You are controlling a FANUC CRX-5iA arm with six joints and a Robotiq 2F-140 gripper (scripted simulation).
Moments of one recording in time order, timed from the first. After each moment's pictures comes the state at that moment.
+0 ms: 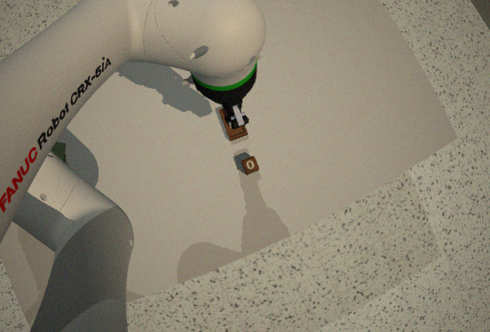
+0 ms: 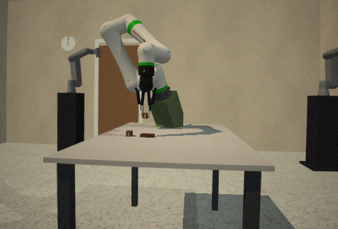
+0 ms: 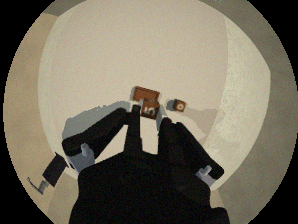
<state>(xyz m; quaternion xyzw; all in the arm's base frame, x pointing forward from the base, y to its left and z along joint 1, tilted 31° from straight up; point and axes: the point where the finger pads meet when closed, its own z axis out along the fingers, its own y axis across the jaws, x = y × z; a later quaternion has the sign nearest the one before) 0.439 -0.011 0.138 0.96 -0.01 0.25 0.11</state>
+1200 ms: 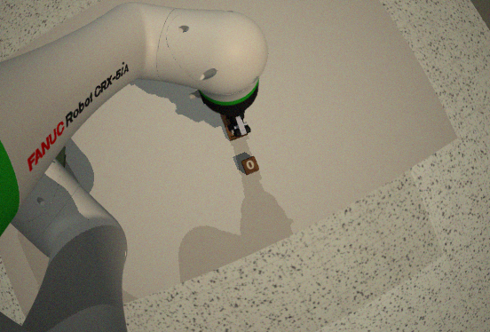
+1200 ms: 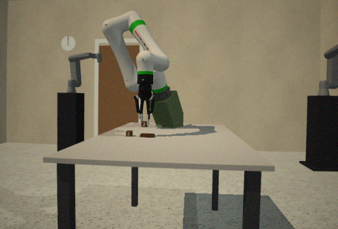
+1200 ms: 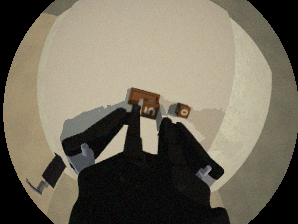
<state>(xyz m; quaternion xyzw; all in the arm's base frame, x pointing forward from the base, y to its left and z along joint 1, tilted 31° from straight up) 0.464 -0.027 0.096 0.96 -0.01 0.25 0.11</state>
